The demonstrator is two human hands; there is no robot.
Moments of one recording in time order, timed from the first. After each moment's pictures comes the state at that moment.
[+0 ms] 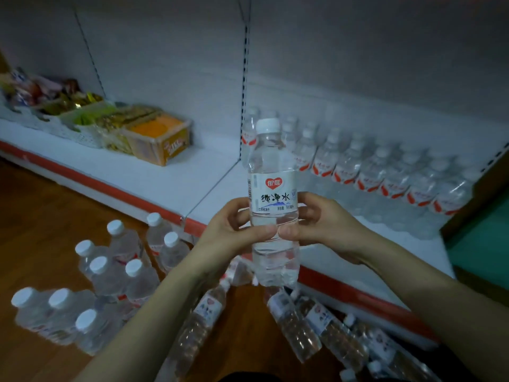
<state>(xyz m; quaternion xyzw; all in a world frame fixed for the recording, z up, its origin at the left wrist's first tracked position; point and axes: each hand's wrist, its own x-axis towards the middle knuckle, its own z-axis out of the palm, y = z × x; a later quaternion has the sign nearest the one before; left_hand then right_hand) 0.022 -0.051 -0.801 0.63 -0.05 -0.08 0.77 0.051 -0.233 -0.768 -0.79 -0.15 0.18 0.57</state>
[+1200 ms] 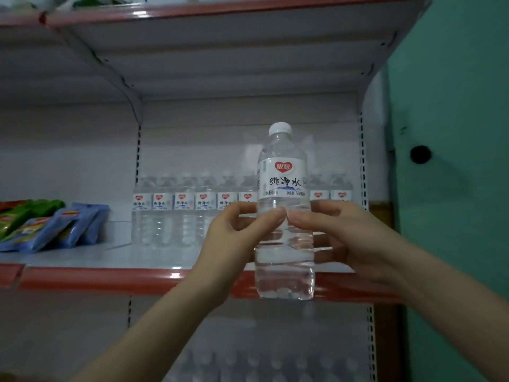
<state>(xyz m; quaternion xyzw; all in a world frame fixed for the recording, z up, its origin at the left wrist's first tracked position) 0.092 -0.226 -0.482 0.62 -0.35 0.14 0.69 0.046 -0.384 -0.459 -0.77 -0.17 -0.20 0.59</state>
